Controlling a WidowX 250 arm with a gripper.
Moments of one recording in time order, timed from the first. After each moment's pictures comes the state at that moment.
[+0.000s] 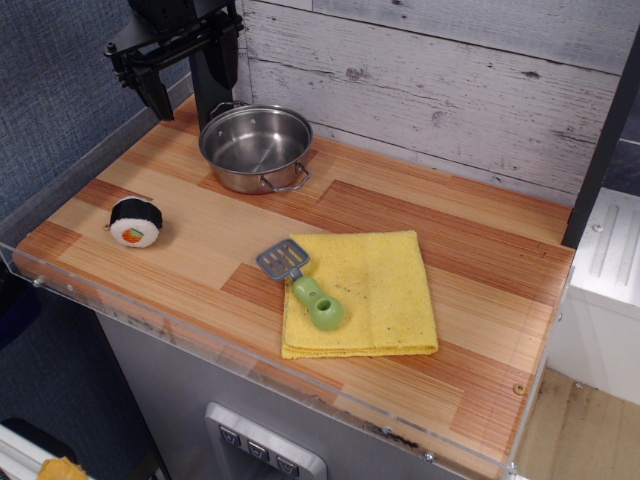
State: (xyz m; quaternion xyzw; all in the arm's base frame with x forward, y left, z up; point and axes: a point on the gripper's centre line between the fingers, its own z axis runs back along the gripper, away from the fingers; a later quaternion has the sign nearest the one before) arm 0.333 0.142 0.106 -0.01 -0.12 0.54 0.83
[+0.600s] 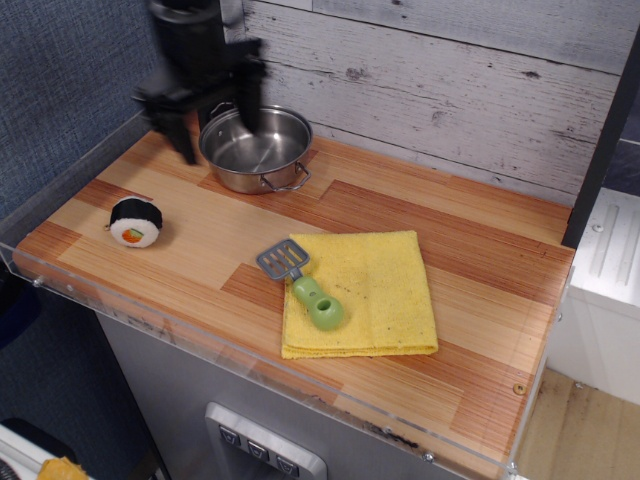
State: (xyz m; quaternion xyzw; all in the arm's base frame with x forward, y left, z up) arm 0.324 0.099 0.081 -0.01 -0.09 0.52 0.85
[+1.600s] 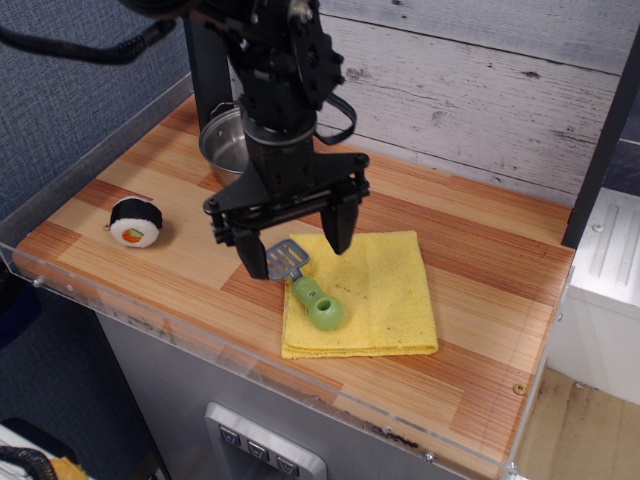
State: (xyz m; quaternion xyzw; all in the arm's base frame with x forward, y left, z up) arm 0.263 0.006 0.060 -0.01 -0.08 0.41 0.91
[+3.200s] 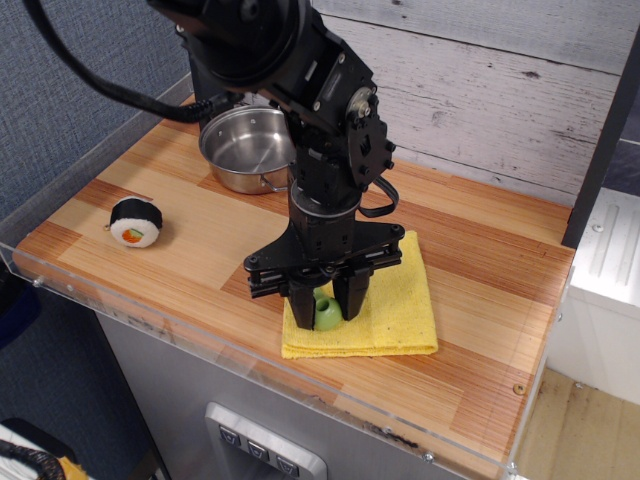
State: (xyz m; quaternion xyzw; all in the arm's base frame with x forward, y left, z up) arm 0.259 -0.018 0.020 0.01 -0.05 0.38 0.92
